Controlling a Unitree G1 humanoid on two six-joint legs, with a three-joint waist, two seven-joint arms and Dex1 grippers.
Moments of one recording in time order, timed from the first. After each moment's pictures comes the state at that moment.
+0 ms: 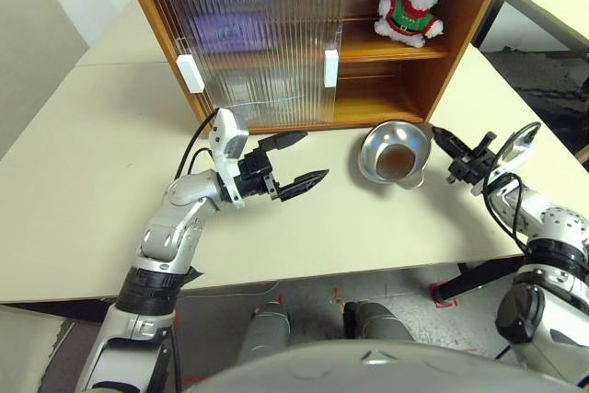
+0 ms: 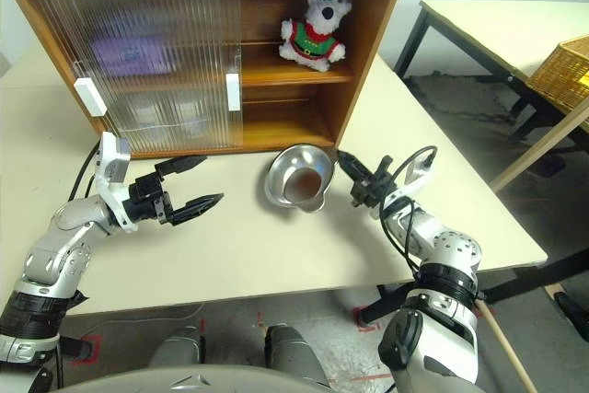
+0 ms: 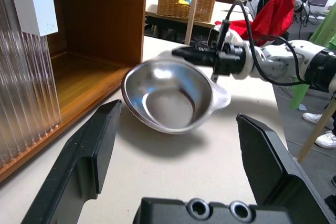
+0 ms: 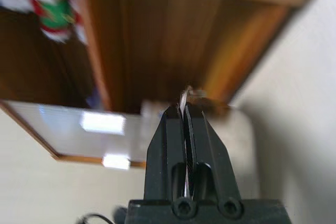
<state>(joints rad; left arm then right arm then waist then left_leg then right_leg) -0.27 0.44 -0.05 -0.11 -0.47 0.20 -0.96 -0.53 -0.35 -0.74 0.58 1.21 1.03 0.35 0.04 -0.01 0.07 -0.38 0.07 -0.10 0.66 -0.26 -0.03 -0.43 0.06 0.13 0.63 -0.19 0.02</state>
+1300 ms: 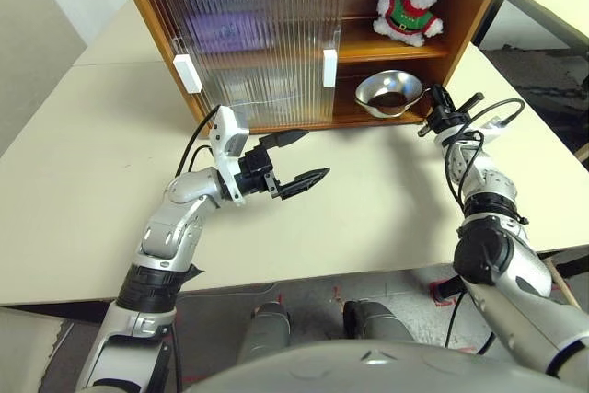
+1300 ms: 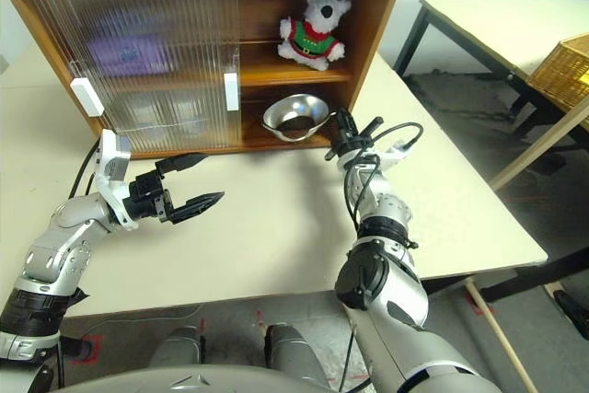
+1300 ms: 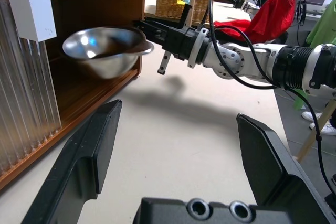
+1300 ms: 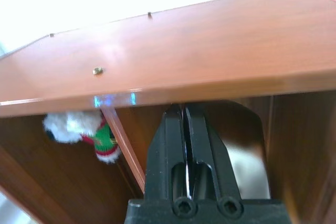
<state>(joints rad) -0.27 0.45 -0.05 -0.11 -0.46 0.19 -0.96 -0.86 -0.15 -0.89 0.94 1.26 0.53 0.33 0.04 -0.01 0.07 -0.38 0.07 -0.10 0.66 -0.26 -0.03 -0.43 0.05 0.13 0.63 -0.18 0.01</state>
